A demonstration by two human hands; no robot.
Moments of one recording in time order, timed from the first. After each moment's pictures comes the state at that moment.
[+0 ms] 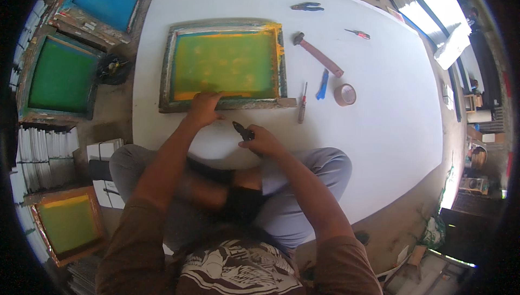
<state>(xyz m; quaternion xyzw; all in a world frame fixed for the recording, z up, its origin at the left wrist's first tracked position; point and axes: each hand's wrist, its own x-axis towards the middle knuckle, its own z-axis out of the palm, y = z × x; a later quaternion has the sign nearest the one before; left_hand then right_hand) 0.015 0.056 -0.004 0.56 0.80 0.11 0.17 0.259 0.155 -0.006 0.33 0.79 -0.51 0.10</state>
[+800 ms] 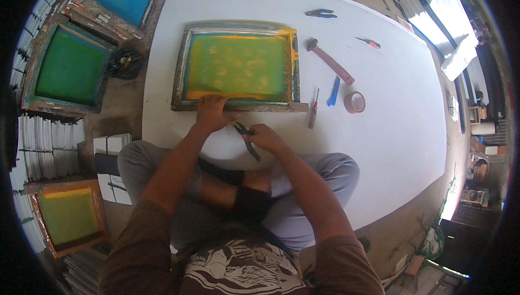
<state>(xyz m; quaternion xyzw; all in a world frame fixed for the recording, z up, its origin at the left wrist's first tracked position) 0.022 0.033 -0.008 0.49 0.84 0.15 0.16 0.220 0.152 0.001 0.36 0.75 -0.53 0.20</state>
